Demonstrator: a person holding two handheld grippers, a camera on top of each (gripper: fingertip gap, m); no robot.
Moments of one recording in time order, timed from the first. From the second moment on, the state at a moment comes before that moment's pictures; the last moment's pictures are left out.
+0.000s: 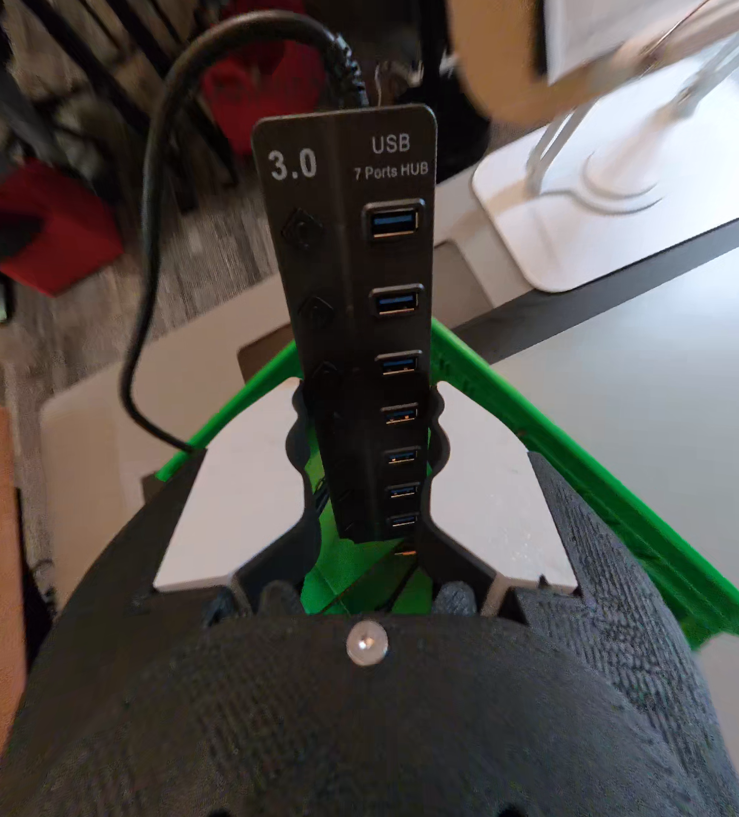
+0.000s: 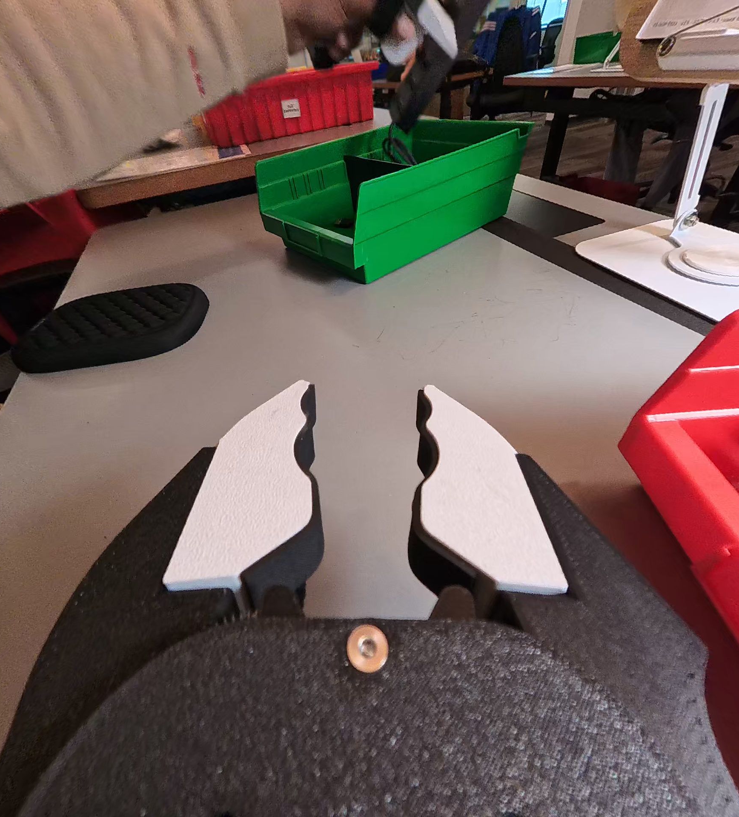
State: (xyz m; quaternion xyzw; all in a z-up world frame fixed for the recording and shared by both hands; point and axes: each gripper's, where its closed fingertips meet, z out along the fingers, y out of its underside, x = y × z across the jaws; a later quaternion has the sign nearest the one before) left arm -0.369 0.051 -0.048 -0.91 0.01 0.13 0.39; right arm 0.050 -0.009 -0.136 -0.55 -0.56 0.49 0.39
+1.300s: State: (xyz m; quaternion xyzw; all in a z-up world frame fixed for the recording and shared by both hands) left arm 0.042 -0.079 -0.137 -0.78 0.36 -0.37 0.36; right arm 0.035 -0.076 -0.116 -0.42 -0.65 0.59 0.22
